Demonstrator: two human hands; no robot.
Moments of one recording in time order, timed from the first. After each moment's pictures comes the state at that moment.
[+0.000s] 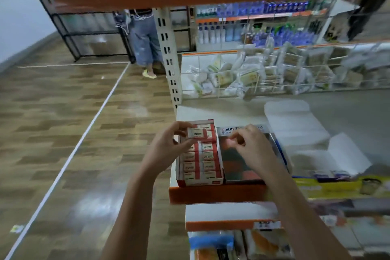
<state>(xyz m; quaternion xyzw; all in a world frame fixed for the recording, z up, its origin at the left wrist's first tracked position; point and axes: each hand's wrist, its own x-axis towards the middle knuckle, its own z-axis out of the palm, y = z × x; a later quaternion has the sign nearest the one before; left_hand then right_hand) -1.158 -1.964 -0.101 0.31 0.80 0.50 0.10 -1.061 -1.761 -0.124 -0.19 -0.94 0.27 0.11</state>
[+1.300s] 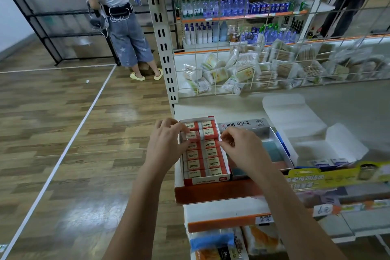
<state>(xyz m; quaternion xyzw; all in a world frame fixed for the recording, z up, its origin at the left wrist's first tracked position) -1.176 -1.963 -0.117 0.34 0.92 0.20 -0.05 -1.062 -1.798 -0.119 -0.17 -0.94 0.25 0.14</state>
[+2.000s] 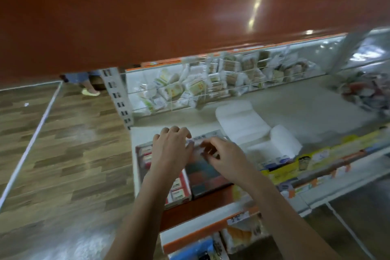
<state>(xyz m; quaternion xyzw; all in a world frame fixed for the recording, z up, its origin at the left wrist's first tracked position) -1.141 -1.860 -0.078 0.43 0.89 0.16 -0.03 -1.024 -1.756 -0.093 -0.20 -0.92 0.32 0.12</state>
